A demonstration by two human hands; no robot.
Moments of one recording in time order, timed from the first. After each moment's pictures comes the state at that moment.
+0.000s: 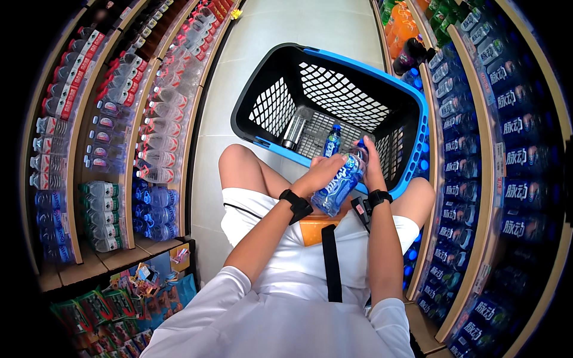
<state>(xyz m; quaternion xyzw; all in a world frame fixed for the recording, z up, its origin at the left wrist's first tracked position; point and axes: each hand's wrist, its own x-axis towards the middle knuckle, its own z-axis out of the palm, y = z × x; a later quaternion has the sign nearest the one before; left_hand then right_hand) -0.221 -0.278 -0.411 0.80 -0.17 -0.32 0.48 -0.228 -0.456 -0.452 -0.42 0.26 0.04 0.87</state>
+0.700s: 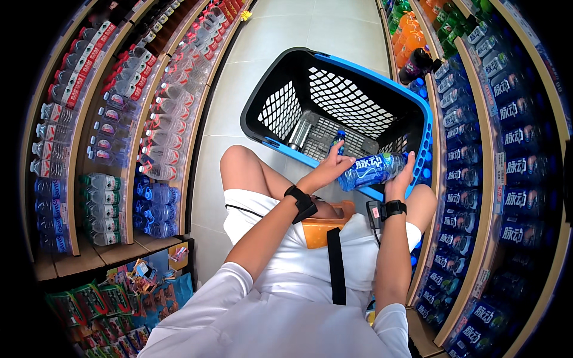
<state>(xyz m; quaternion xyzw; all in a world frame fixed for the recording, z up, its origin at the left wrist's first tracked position) -0.208 -0.281 -0.422 0.65 -0.07 -0.40 0.65 -0.242 -0.503 -0.453 -0.30 0.38 -0.25 0.84</state>
